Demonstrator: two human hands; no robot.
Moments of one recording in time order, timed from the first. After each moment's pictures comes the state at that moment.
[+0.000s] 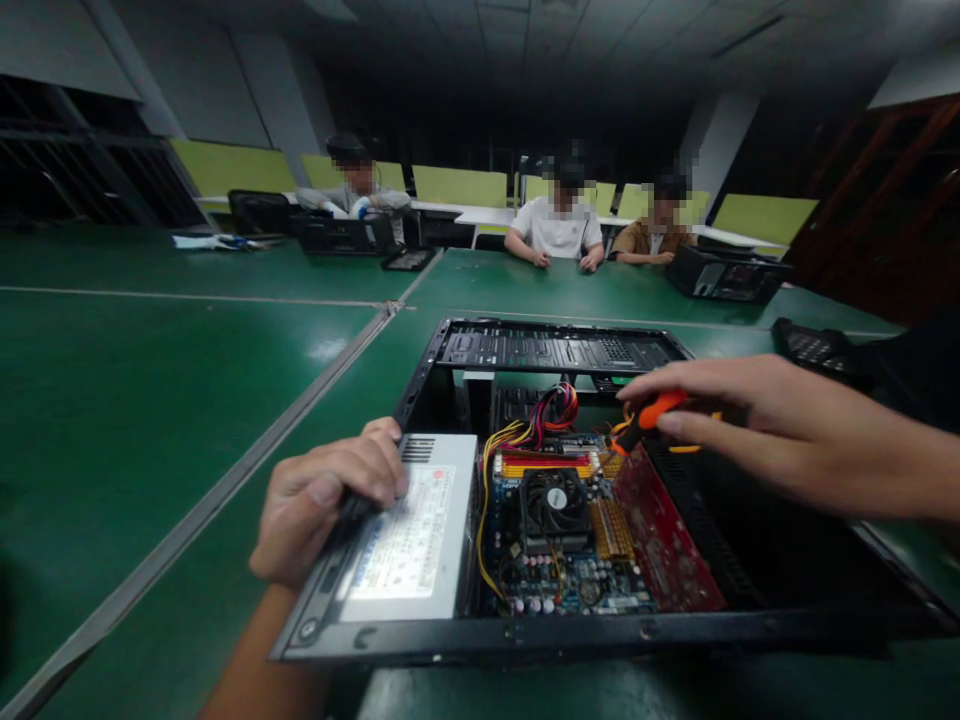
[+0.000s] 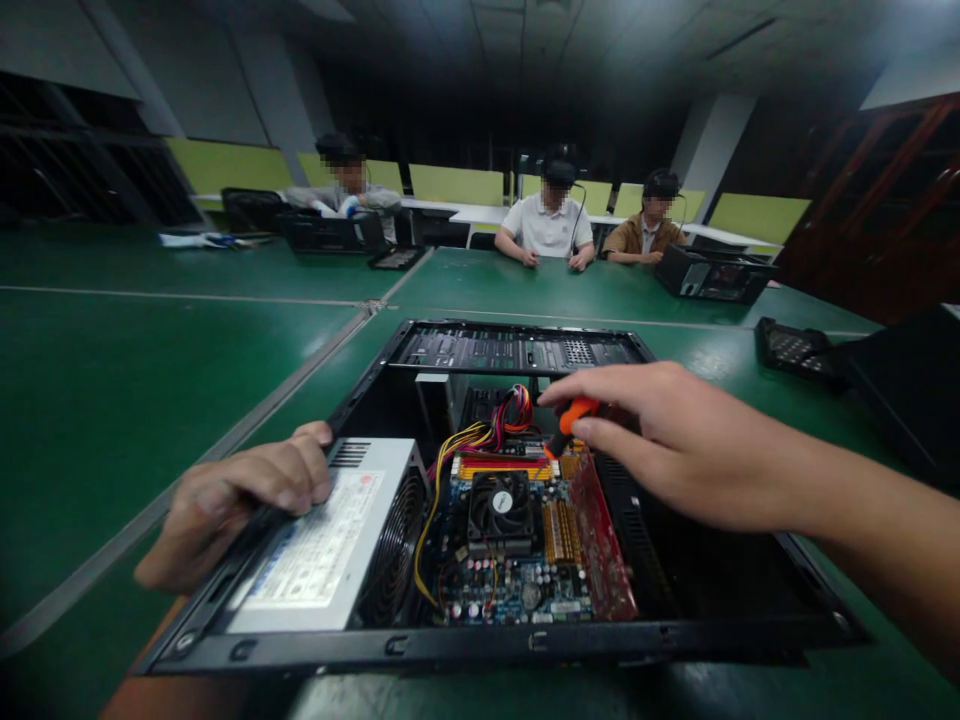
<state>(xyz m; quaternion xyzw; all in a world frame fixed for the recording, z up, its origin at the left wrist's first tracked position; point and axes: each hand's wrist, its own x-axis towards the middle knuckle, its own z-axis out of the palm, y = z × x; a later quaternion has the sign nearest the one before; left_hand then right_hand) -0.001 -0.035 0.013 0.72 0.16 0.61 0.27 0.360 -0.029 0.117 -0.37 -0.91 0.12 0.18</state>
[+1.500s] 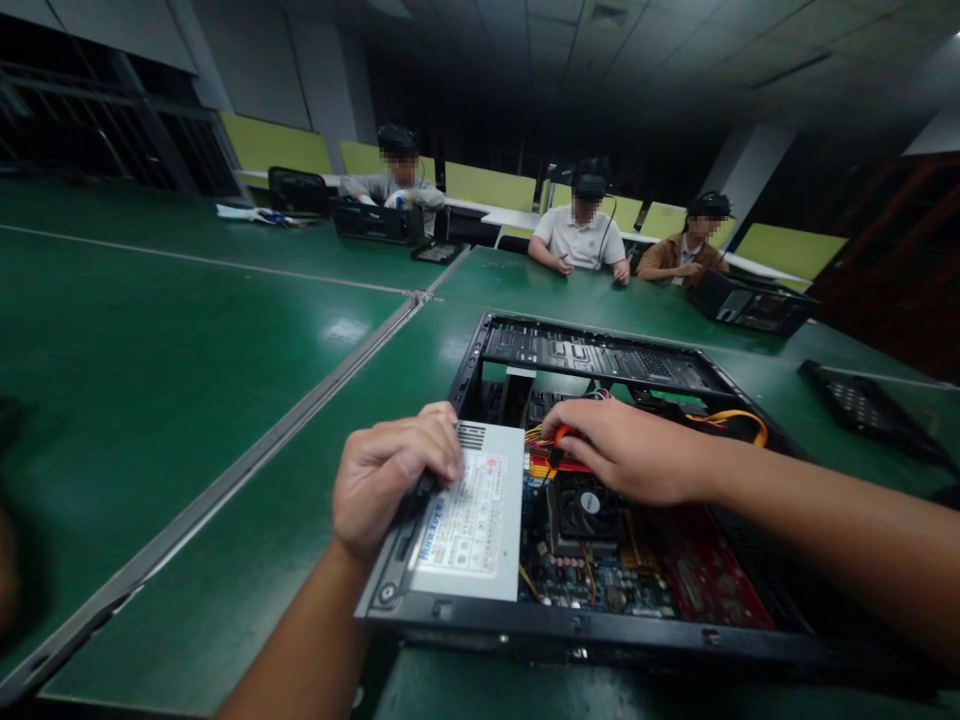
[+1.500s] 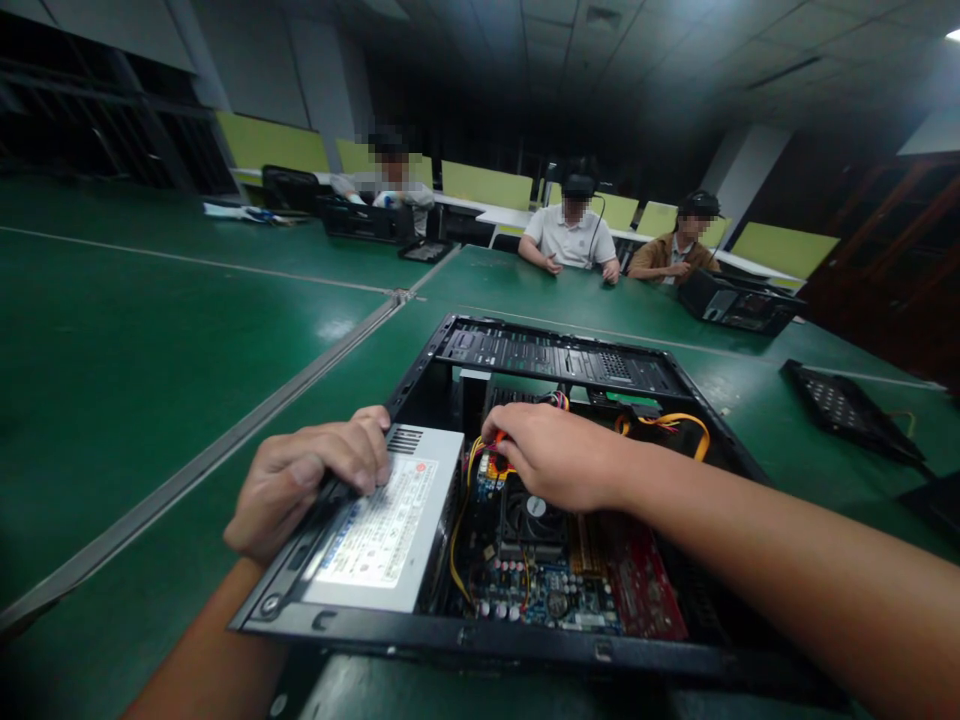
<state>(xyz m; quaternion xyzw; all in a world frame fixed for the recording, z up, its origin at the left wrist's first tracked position) 0.006 -0.048 0.014 0.70 0.19 0.63 0.27 0.252 0.003 0.078 -0.31 -0.94 0.15 0.05</state>
